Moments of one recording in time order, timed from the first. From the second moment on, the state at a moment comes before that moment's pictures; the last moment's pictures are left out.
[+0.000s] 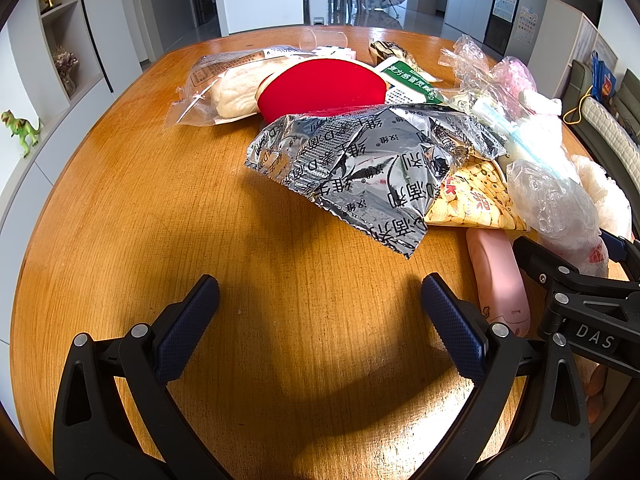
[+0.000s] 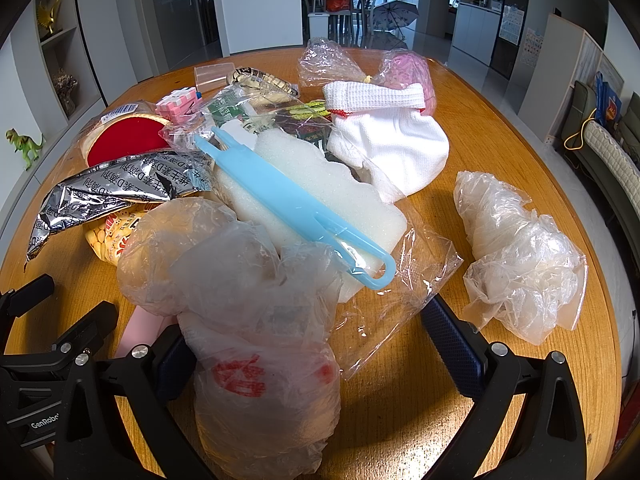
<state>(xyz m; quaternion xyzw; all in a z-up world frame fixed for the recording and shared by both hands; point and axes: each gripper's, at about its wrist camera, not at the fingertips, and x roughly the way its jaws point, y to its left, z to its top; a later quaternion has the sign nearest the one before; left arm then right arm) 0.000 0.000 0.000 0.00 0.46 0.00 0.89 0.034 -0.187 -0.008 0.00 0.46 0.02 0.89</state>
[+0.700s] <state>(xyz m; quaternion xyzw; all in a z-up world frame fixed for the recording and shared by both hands) 0.000 0.000 0.000 0.00 0.46 0.00 0.89 0.034 -0.186 -0.007 0.00 0.45 0.01 0.89</state>
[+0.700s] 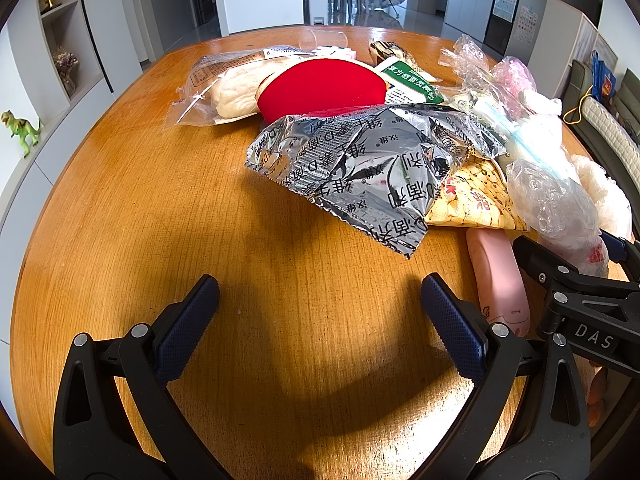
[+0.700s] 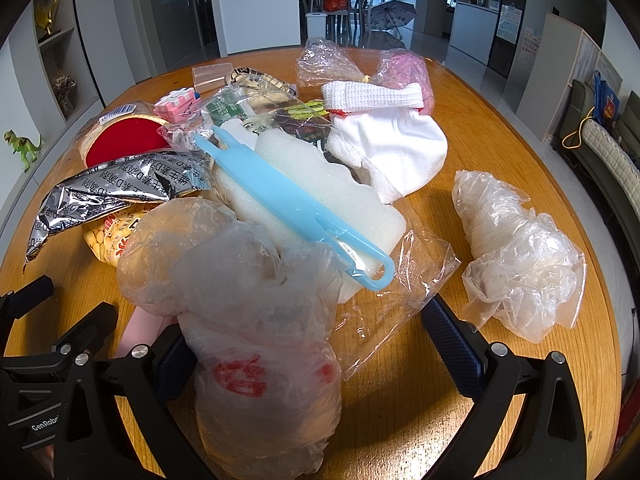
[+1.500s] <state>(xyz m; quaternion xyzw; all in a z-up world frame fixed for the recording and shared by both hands) 0.061 -0.022 0.059 0.06 0.49 -0.09 0.87 0.008 -0.186 0.045 -0.01 0.50 0.14 0.86</state>
